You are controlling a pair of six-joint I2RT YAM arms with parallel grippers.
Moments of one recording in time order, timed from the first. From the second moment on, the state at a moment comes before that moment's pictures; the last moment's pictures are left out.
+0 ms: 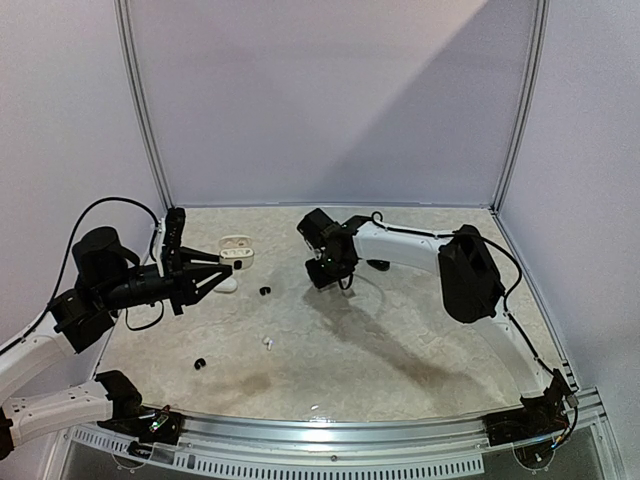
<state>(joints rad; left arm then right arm) -0.59 0.67 0.56 0.01 0.52 -0.07 0.85 2.55 2.21 -0.76 0.23 0.33</state>
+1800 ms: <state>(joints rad) -0.59 0.69 0.60 0.23 0.40 0.12 0.98 1.88 1.99 -0.47 0.09 0.30</state>
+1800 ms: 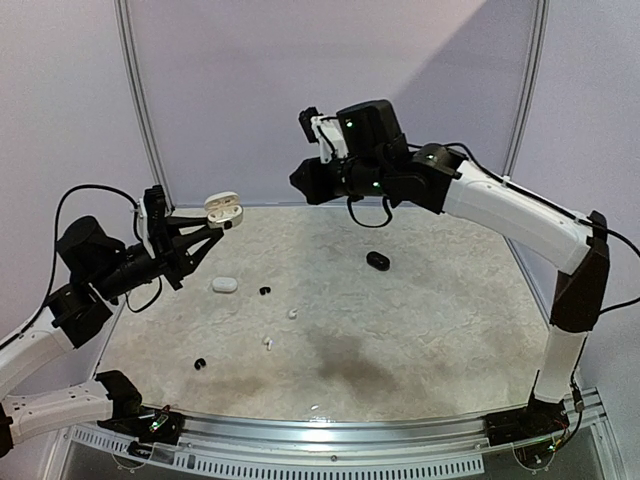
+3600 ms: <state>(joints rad) -0.59 0.58 0.59 0.02 0.30 0.08 0.93 2.57 2.24 -0.81 -0.40 -0.56</state>
